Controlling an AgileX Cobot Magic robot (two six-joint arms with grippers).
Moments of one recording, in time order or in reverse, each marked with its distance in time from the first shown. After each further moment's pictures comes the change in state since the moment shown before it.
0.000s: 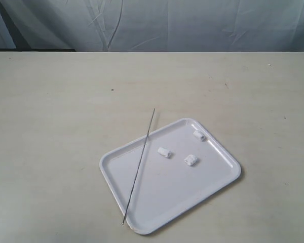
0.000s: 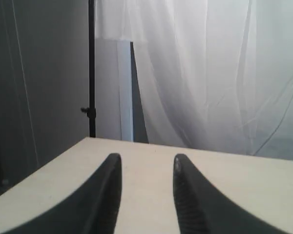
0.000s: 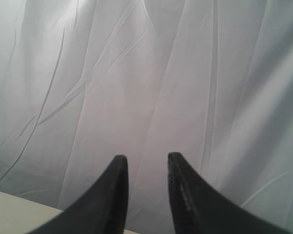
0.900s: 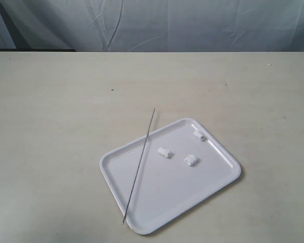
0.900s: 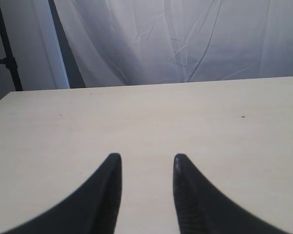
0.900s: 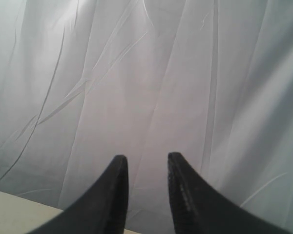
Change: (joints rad) left arm -0.270 0.000 0.000 -0.097 0.216 0.157; right arm 0.000 0.000 0.000 0.000 0.000 0.000
